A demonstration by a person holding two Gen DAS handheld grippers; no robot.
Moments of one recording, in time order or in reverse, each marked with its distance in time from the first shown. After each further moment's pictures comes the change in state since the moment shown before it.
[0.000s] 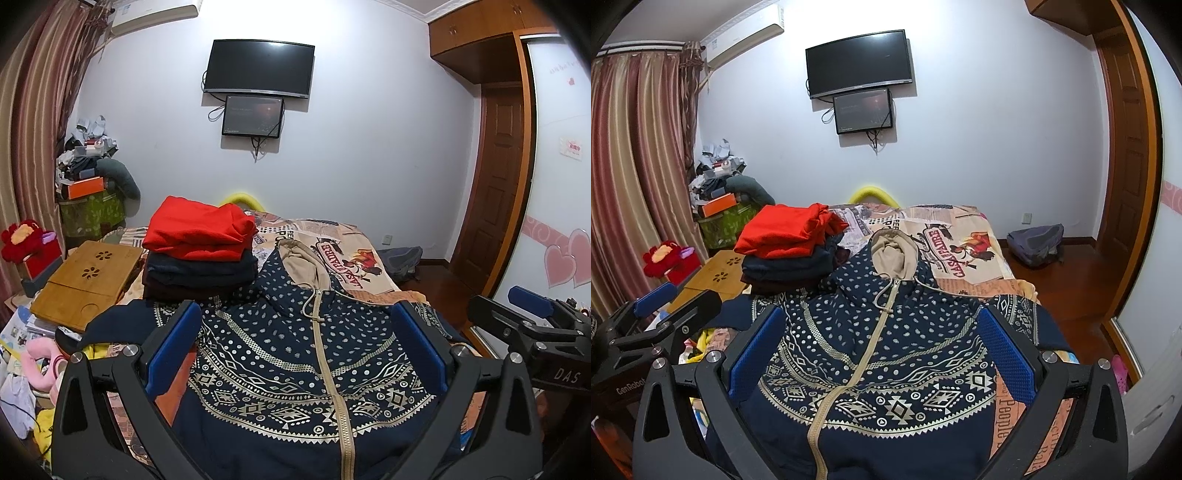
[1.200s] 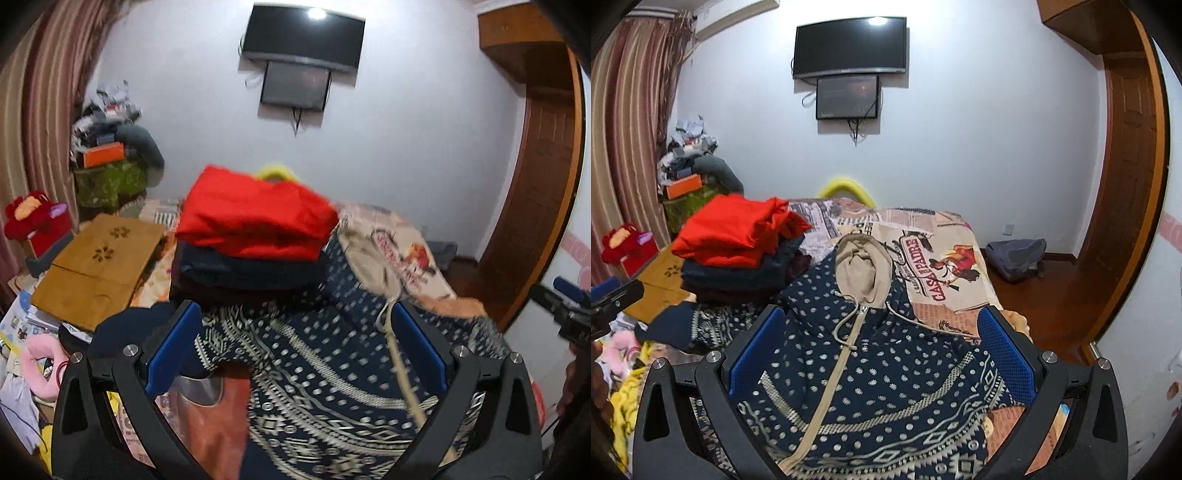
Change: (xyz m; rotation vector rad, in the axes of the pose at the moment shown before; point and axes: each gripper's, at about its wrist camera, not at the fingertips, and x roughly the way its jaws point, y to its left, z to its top) left arm 0.120 0.126 0.017 -0.086 0.119 0.081; right arm 0.109 -0.008 0.040 -0.096 0.040 -0.122
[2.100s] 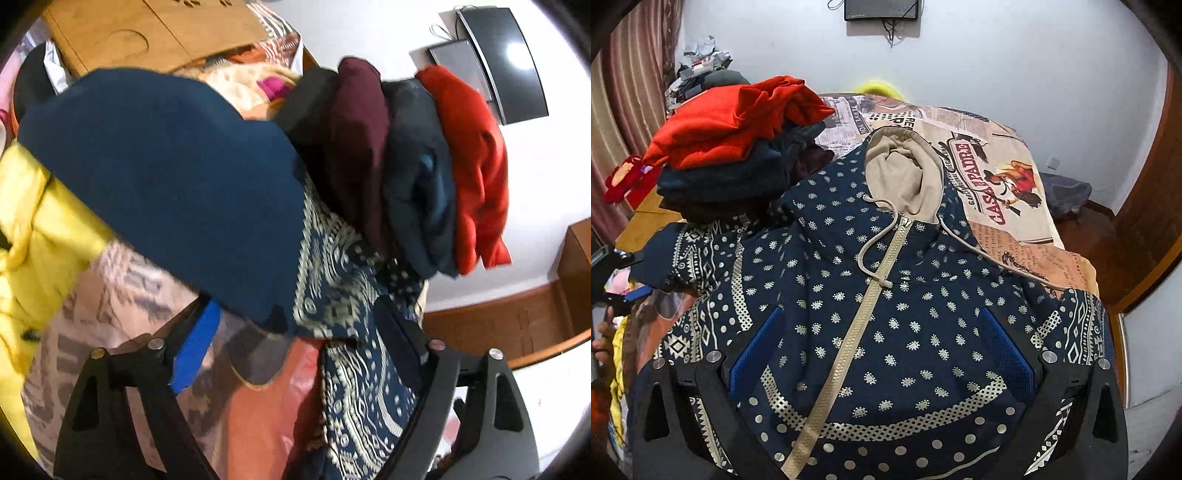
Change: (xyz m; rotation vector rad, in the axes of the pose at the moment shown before) left arm 0.144 0.222 -0.108 -0.847 0.364 -0.199; right arm 0.120 0.029 -0.037 -0.068 0.352 0.131
